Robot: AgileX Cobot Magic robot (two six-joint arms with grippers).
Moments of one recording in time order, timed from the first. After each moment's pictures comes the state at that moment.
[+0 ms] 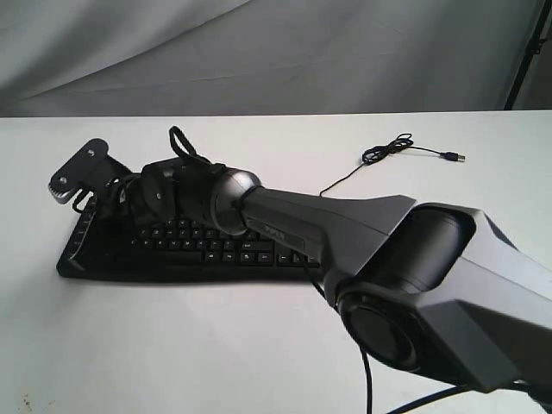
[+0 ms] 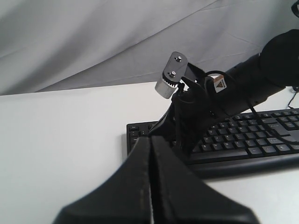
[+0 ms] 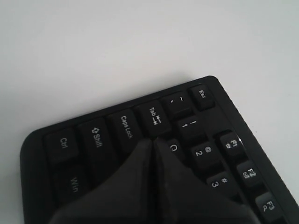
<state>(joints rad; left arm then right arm) -0.18 0.00 0.00 0.04 0.26 -0.02 0.87 2.64 -2.23 0.31 0.42 -0.54</state>
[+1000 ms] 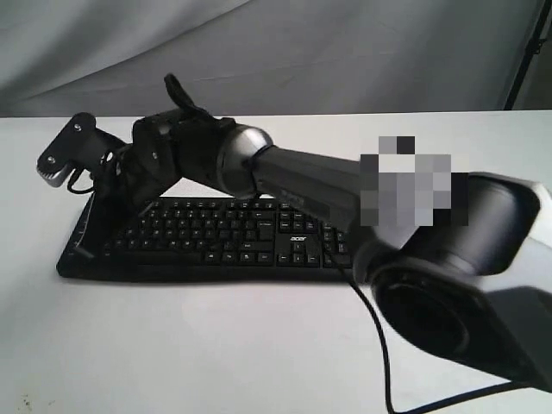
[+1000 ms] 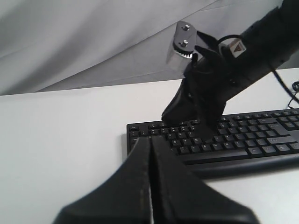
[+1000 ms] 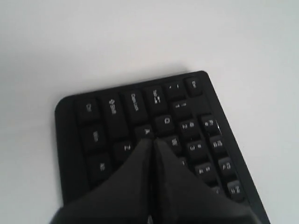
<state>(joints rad) -0.18 0.00 0.00 0.04 0.26 -0.02 0.86 2.50 -2.19 0.19 0.62 -0.55</state>
